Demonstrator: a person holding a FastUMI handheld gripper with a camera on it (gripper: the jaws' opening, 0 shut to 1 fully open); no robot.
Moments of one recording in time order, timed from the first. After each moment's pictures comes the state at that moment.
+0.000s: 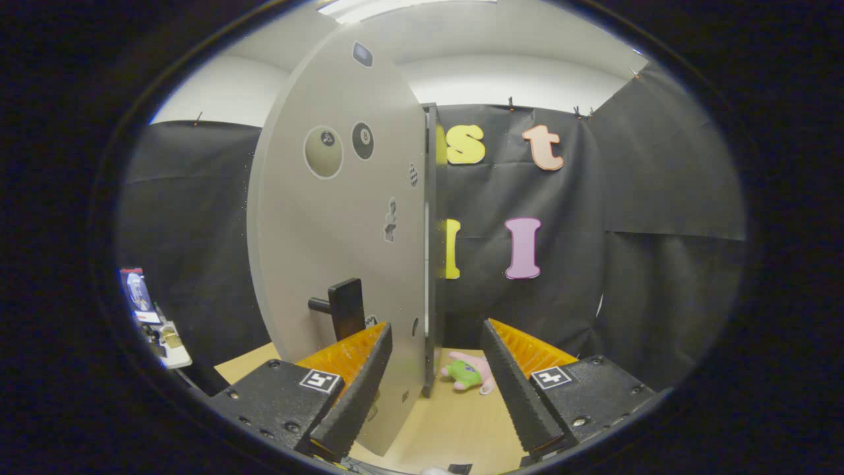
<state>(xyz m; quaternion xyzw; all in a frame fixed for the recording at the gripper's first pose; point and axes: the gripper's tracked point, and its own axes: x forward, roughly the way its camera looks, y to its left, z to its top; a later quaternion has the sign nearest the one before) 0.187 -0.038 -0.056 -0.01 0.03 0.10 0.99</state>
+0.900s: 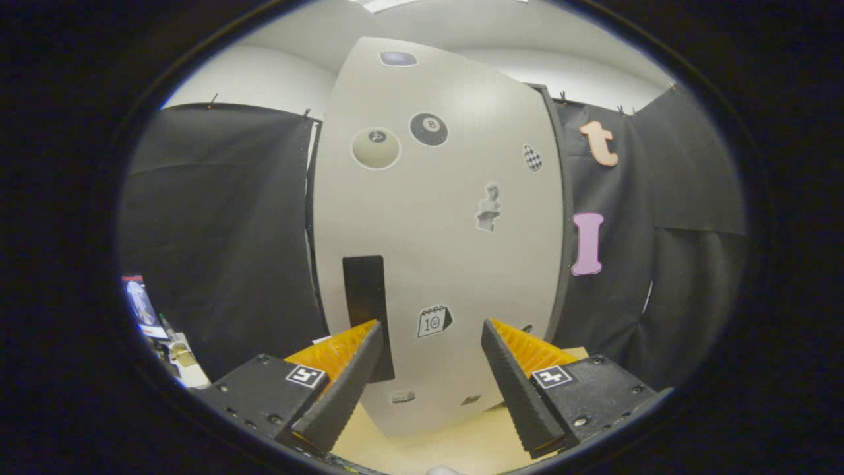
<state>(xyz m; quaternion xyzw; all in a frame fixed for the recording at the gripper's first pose) 0.255 0.201 -0.070 -0.01 0.04 0.13 0.99</state>
